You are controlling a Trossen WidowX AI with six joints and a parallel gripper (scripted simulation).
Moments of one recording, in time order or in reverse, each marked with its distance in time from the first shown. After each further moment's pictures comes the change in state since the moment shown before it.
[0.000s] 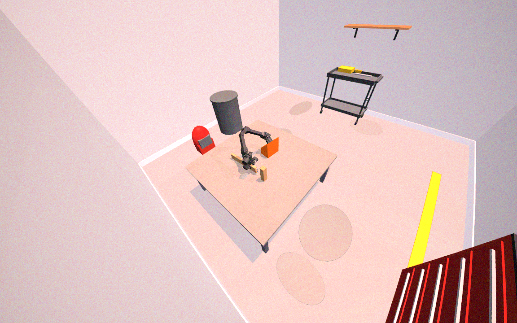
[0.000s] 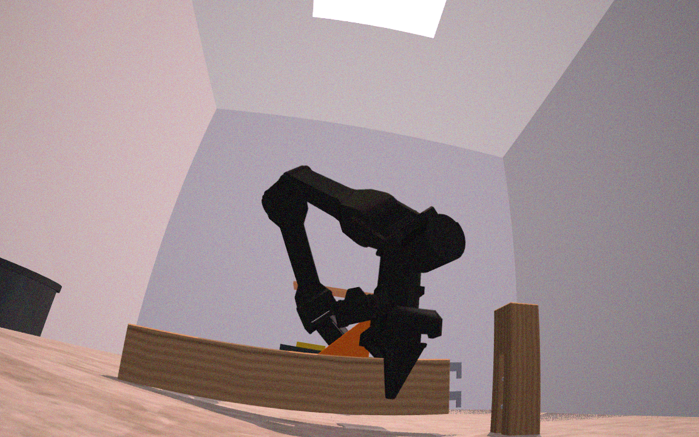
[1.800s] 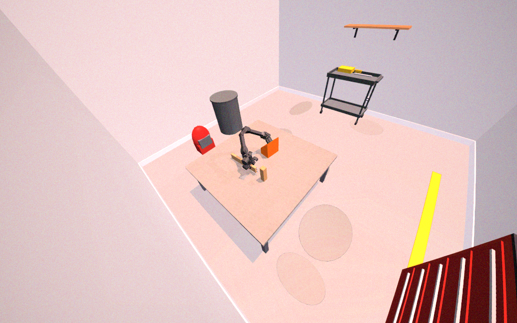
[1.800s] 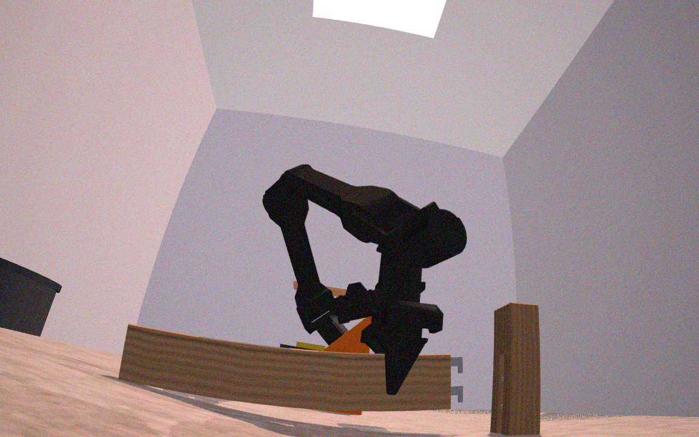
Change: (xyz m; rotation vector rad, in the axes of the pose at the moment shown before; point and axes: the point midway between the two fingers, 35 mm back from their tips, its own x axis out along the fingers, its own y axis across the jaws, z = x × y) arm -0.005 0.002 -0.001 0.008 0.000 0.003
